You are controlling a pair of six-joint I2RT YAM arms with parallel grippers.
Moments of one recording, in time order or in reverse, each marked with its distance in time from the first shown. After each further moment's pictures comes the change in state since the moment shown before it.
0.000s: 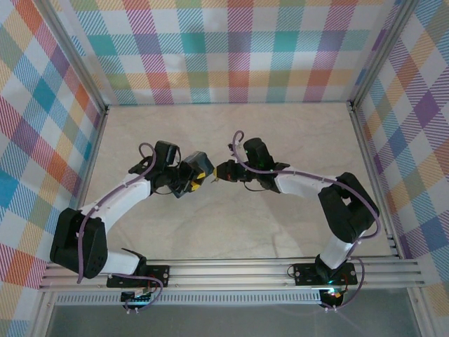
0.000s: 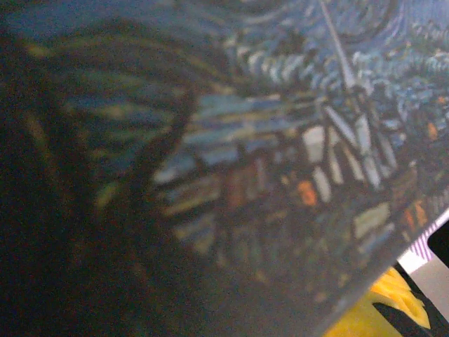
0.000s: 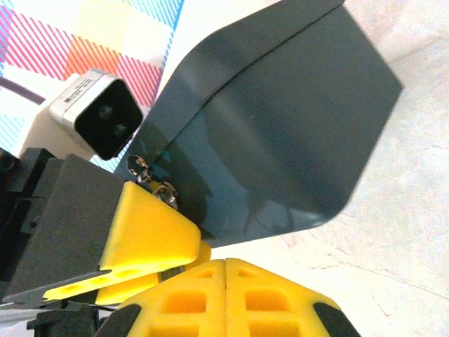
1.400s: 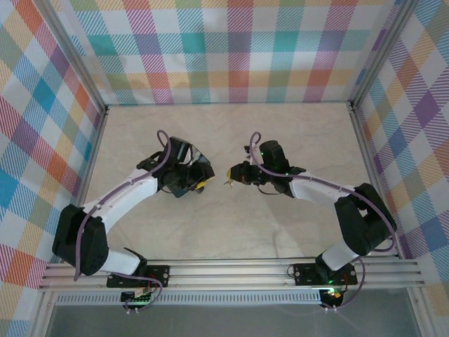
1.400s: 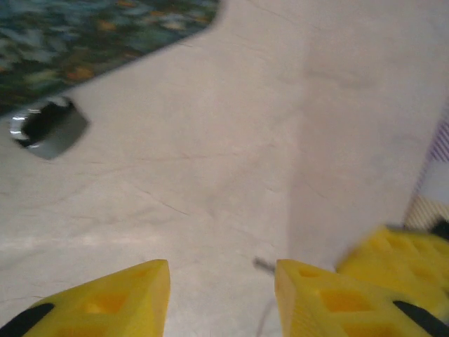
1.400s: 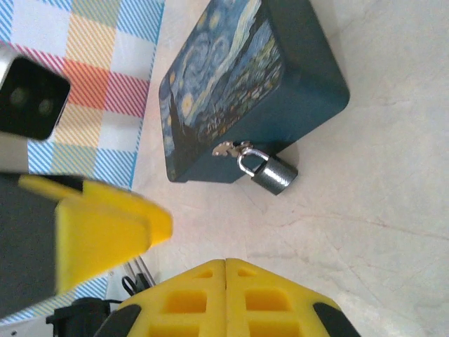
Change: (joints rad) left arm -0.114 0.021 0.077 -0.034 -0.019 0.369; right arm -0.091 -0.141 -0.120 -0.040 -0.039 0.043
